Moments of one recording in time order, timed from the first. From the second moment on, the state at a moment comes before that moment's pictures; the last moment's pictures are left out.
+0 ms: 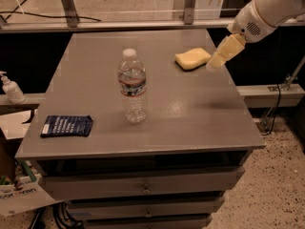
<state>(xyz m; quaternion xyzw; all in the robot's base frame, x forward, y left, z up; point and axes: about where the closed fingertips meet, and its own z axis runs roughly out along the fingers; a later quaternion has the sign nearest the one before) 0.656 -0.201 0.922 -0.49 0.81 0.08 0.30</state>
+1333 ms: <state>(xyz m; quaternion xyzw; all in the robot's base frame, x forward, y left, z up) 0.713 -0.206 0.882 -0.46 0.83 0.09 0.30</state>
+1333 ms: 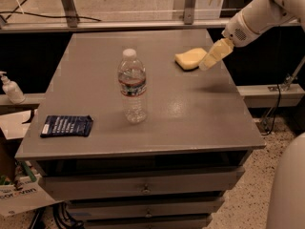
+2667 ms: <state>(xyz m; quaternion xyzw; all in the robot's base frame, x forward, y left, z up) 0.752 -0.190 0.833 -0.43 0.85 0.12 0.29</state>
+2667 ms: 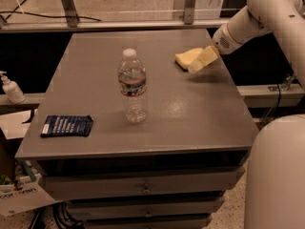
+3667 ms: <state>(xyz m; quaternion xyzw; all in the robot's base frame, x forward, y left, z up) 0.758 -0.192 0.826 -0.41 0.85 0.13 0.29</state>
